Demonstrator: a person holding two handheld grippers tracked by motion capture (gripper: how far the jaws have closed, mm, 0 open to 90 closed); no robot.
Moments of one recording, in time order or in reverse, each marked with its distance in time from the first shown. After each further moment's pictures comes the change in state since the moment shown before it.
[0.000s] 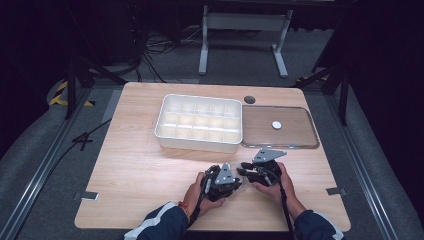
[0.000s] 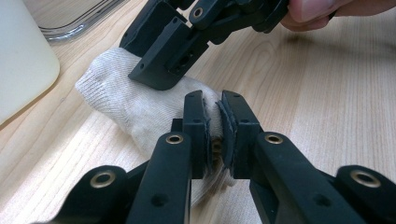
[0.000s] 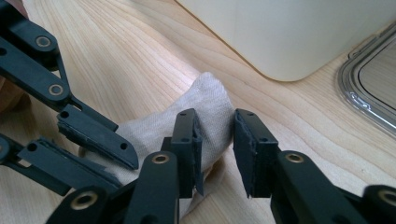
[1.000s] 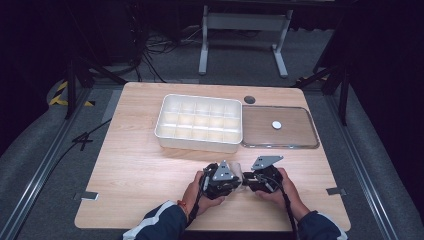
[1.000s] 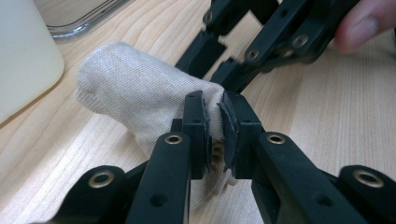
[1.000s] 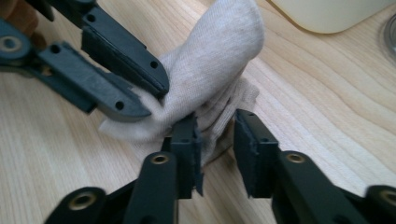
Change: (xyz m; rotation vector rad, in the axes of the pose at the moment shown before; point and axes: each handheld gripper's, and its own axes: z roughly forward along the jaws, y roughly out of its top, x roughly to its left) left arm 0.005 0.000 -0.002 -0.019 -0.018 -0.050; right arm 0.008 -0.009 -0.006 0.139 0.045 -0.048
